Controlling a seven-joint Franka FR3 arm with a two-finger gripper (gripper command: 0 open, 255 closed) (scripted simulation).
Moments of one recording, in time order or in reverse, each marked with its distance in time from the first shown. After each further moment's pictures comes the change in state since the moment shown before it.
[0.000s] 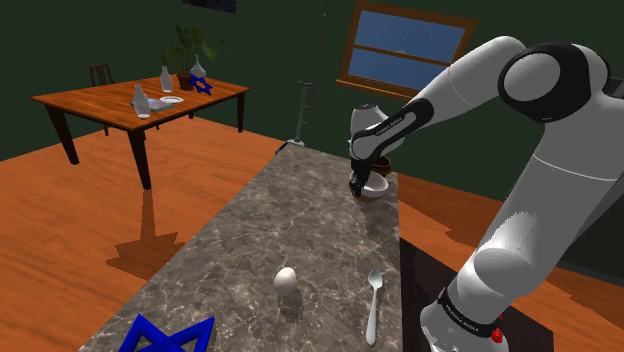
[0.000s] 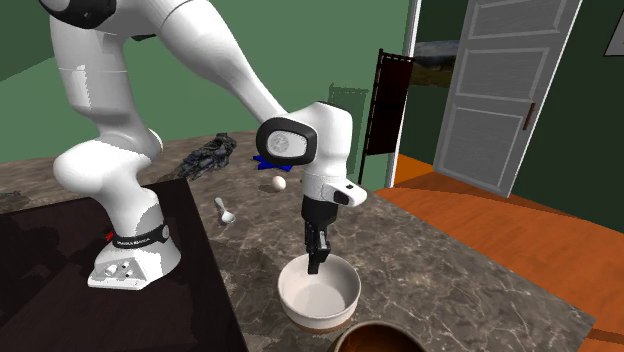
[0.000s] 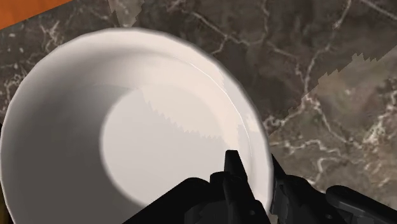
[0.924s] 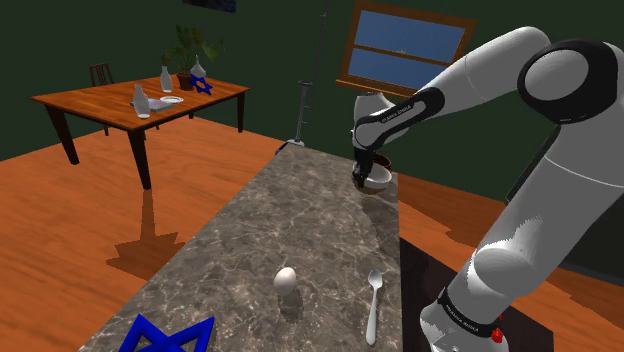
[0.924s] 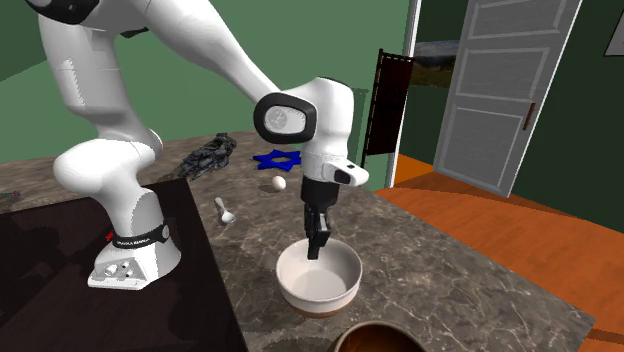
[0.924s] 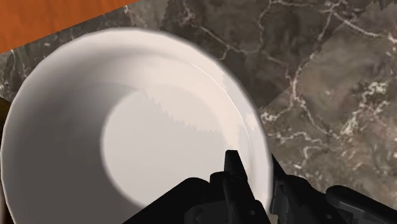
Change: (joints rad) arm 0.003 -0.080 0.002 0.028 0.006 -0.106 -0.019
